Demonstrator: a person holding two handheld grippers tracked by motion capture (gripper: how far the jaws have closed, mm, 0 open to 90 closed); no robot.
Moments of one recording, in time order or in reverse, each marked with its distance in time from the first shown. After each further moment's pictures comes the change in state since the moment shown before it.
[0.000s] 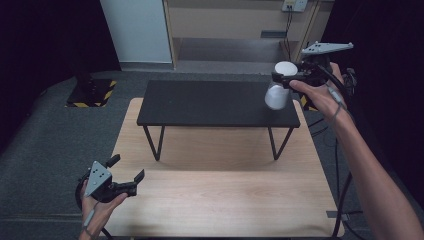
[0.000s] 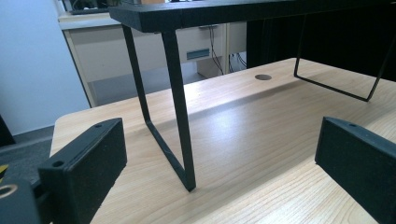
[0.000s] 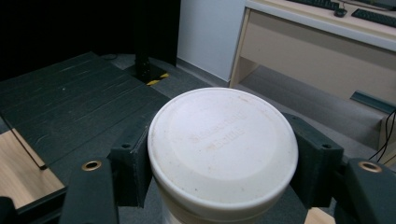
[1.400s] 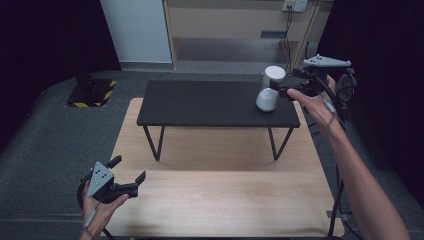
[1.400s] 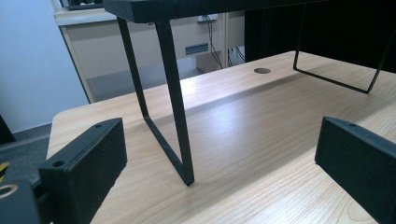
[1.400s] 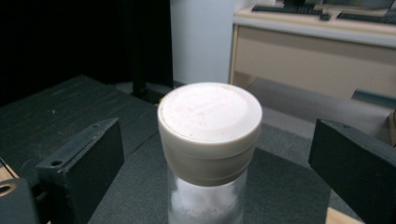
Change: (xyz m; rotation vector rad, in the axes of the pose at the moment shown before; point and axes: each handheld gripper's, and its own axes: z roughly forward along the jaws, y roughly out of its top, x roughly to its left) left arm -0.002 0.000 0.002 0.017 -0.008 0.010; right arm 0.002 -0.053 0.008 -0.128 -0.029 0.114
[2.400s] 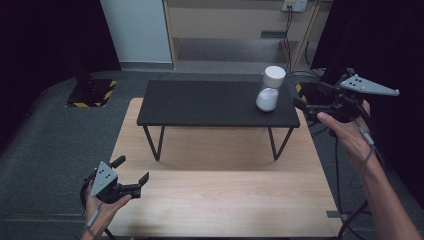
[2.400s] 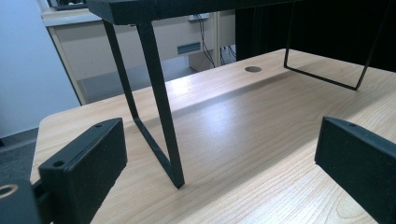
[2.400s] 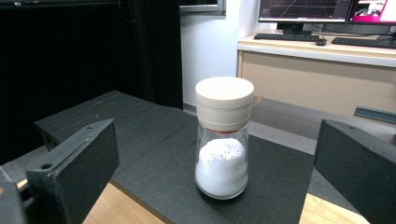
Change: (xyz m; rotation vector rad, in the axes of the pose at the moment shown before) left arm -0.002 0.003 0.004 0.006 -0.032 0.017; right arm 0.006 -0.037 -0.084 -0.110 0.035 0.020
